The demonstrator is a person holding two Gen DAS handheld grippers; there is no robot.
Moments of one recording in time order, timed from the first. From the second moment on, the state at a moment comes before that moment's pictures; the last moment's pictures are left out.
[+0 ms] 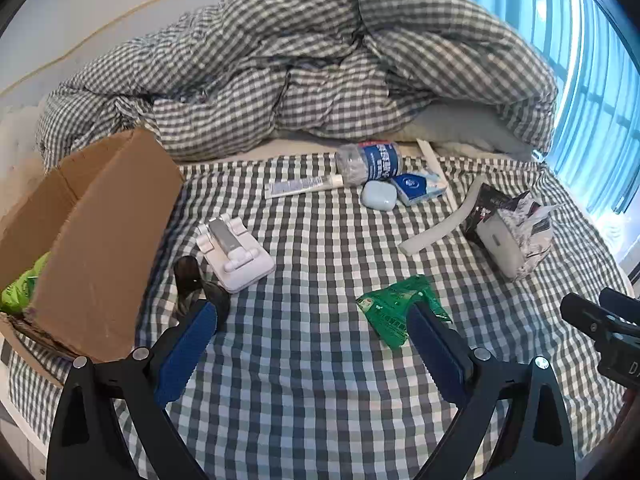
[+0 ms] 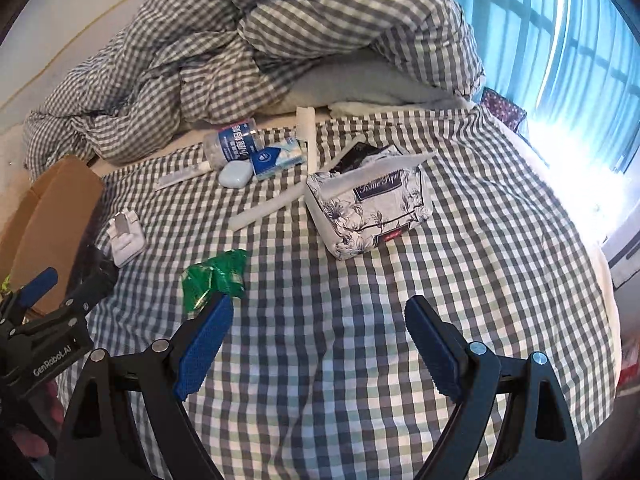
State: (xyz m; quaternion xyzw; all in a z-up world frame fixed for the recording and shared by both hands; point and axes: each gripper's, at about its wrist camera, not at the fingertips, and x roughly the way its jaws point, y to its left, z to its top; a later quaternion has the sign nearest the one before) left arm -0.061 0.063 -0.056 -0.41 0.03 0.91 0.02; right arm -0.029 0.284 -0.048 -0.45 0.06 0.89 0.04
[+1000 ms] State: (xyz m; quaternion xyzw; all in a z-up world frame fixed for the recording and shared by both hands) left arm -0.103 0.025 -0.125 -0.46 0.02 0.89 0.01; right arm -0.156 0.298 -0.134 -0.47 -0.02 0.87 0.10
